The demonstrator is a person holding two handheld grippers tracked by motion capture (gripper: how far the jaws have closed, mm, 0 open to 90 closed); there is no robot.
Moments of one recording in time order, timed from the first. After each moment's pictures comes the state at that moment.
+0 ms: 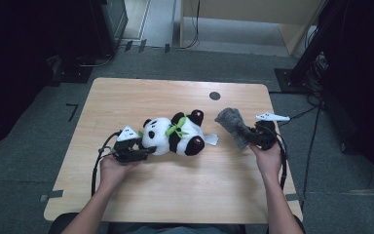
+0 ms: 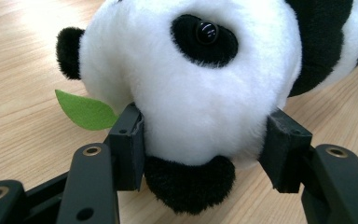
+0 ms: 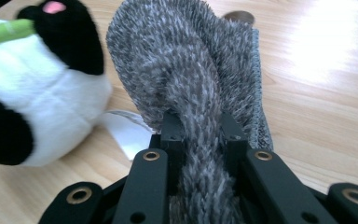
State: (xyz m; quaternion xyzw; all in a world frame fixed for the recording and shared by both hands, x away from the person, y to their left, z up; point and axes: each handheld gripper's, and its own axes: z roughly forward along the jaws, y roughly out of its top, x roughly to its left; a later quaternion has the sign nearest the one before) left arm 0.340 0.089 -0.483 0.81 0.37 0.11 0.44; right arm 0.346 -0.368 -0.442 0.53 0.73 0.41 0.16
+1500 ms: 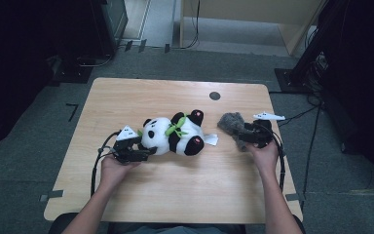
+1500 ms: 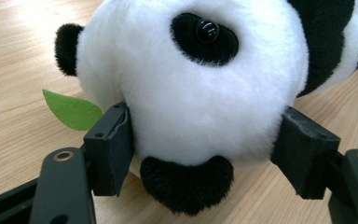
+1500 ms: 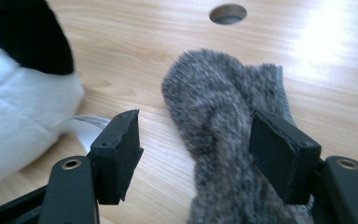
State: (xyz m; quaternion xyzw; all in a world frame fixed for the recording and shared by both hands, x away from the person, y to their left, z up) left arm 0.342 0.091 -0.485 0.81 0.37 0.10 0.45; right arm 0.365 -0.370 -0.466 0.53 0.72 0.42 0.16
